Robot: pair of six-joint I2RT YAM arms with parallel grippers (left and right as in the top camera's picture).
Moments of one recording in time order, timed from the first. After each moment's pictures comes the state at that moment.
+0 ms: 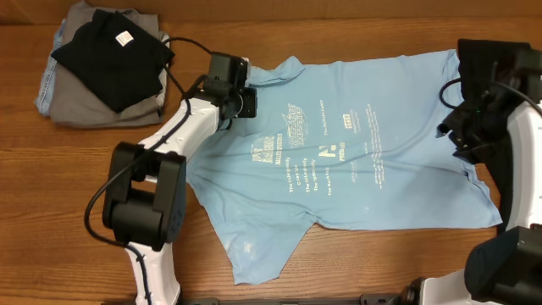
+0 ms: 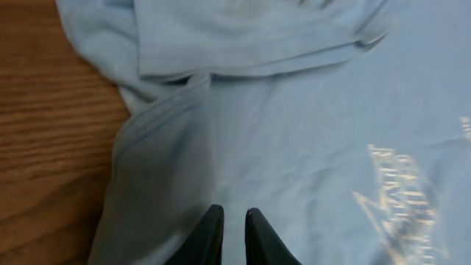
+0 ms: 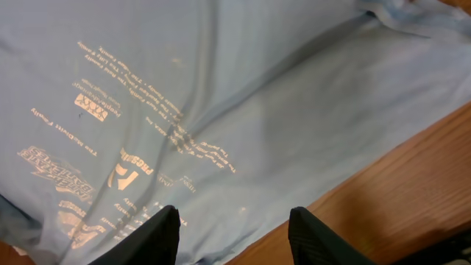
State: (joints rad) left arm -0.27 2.08 1.43 -0.34 0.12 -0.23; right arm -0.25 1.67 1.58 -1.40 -0.12 0.57
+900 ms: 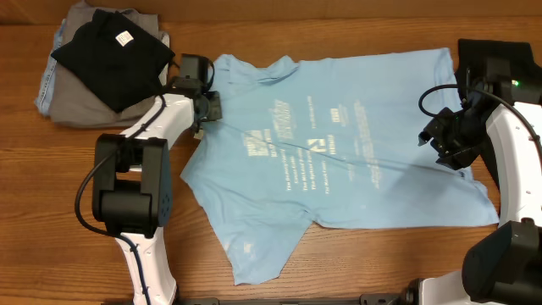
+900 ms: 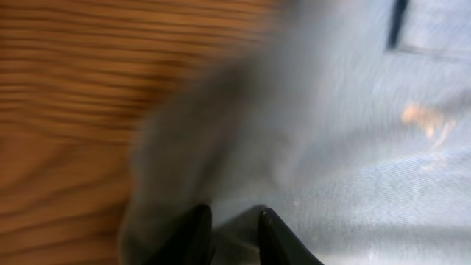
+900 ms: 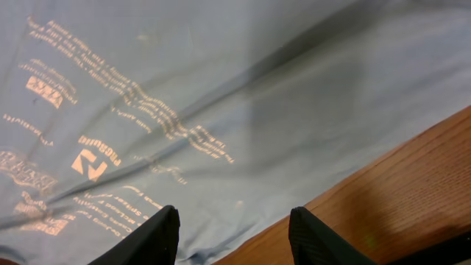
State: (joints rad) left arm -0.12 2.14 1.44 -0.44 -0.09 -0.23; right arm -0.19 1.67 1.50 -1.36 -0.12 0.59
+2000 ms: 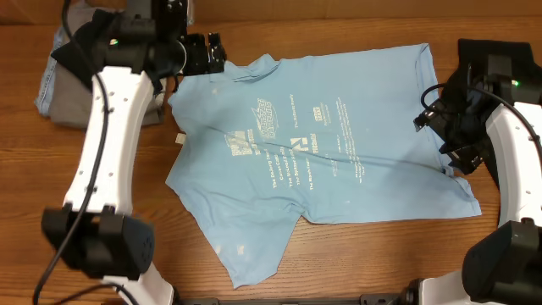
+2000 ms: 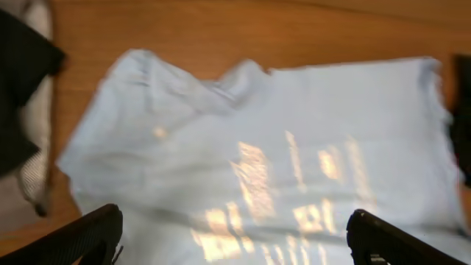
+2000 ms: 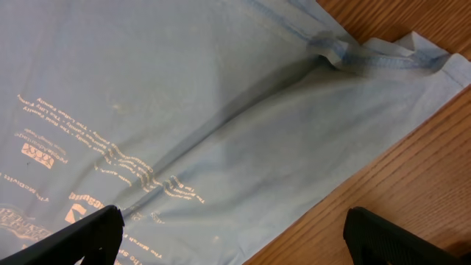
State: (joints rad) left arm -0.09 1.84 1.92 -1.02 0.29 -0.19; right arm -0.20 1.67 1.50 -1.30 -0.06 0.67
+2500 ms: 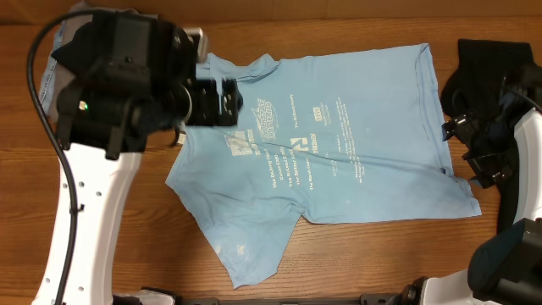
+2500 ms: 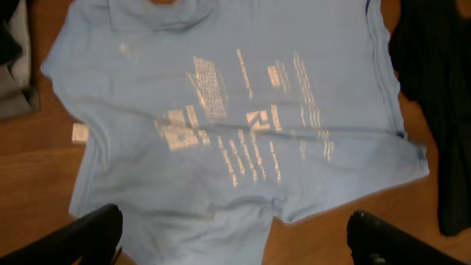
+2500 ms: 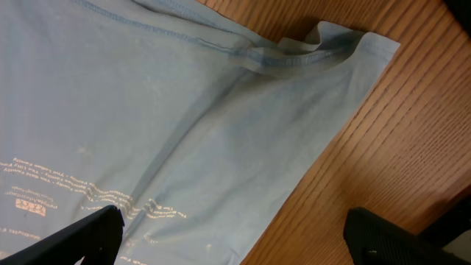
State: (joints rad) left arm -0.26 1.53 1.93 -1.37 0.22 -0.26; right arm -0.35 1.67 1.50 -1.36 -0.06 0.74
